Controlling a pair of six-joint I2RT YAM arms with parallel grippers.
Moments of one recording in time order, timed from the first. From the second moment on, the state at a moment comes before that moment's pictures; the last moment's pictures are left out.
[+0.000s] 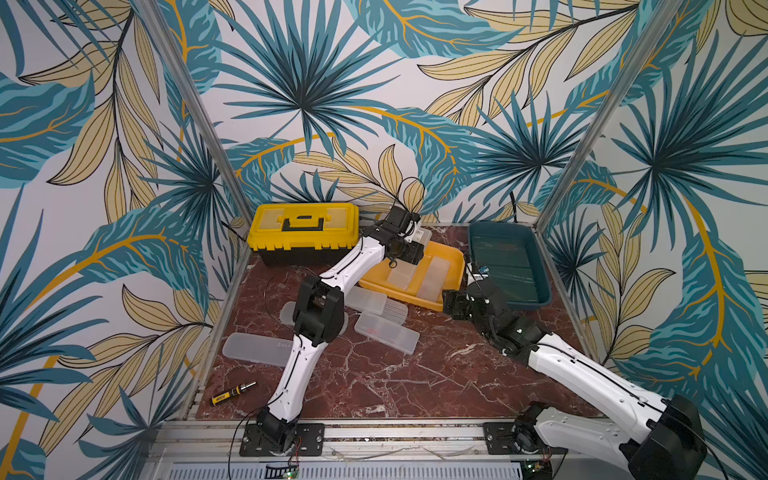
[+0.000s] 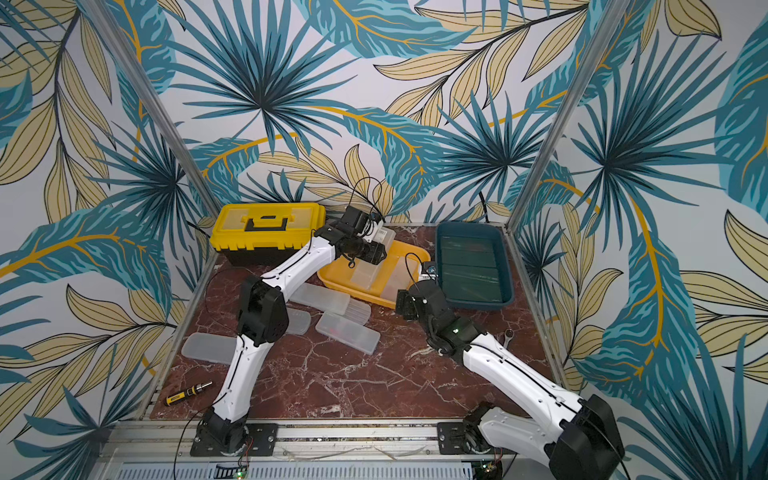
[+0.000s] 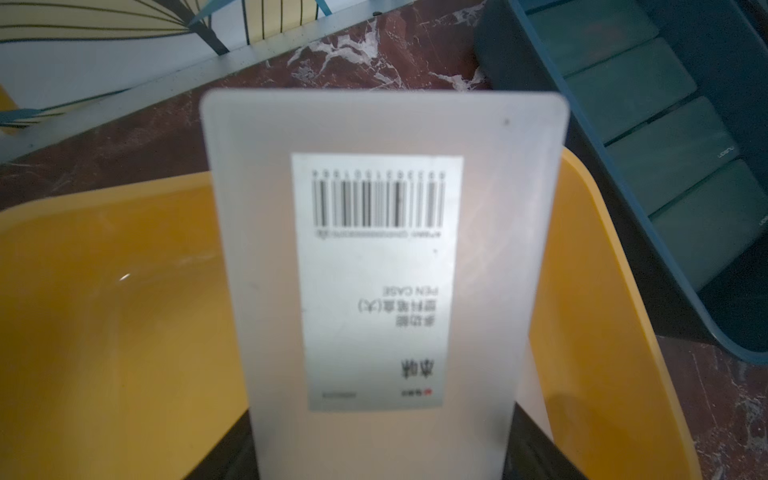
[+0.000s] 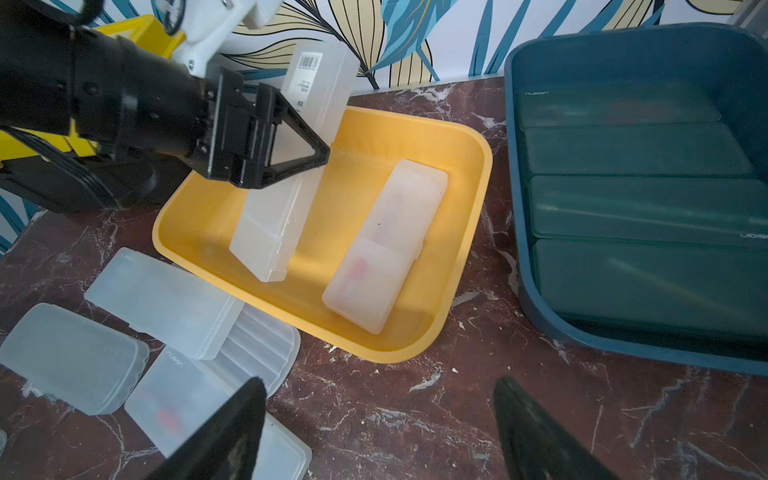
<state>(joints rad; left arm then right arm) -0.55 2.39 2.25 -0.72 0.18 -0.11 0.62 1.10 0.81 -0.31 0.40 0.47</state>
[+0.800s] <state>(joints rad) -0.58 2.52 2.29 -0.72 0.11 -0.15 0.62 1.15 0.80 -0.25 0.40 0.47</state>
